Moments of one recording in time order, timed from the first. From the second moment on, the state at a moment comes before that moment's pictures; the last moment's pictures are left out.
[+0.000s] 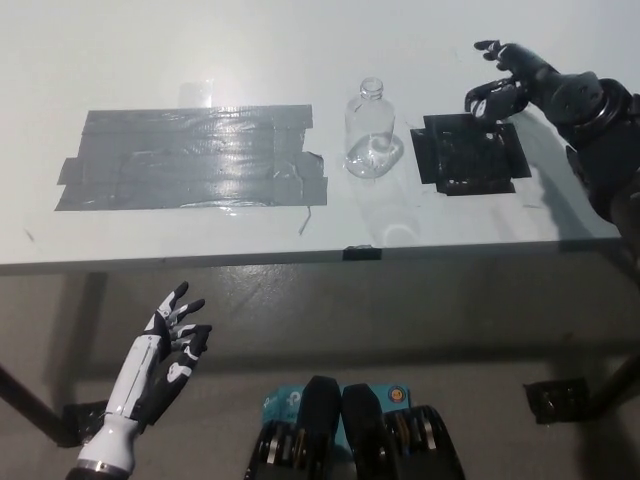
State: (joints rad) left_arm -0.11 0.18 0.01 0.23 0.13 -0.36 -0.07; right_arm -1.32 -0.26 0.23 1.44 -0.36 -0.04 0.16
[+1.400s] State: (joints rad) left_arm -0.32 0.18 0.01 0.34 0.13 -0.36 -0.07; right_arm -0.50 -0.31 0.05 0.11 -0.10 0.03 0.25
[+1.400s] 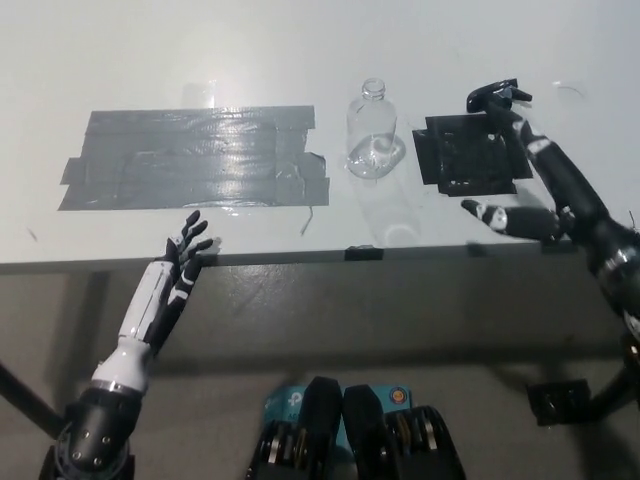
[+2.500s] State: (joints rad) left_arm -0.14 0.18 0.03 0.31 0.12 -0.40 -0.05; right_arm -0.25 -0.23 0.08 0.13 0.09 0.03 0.36
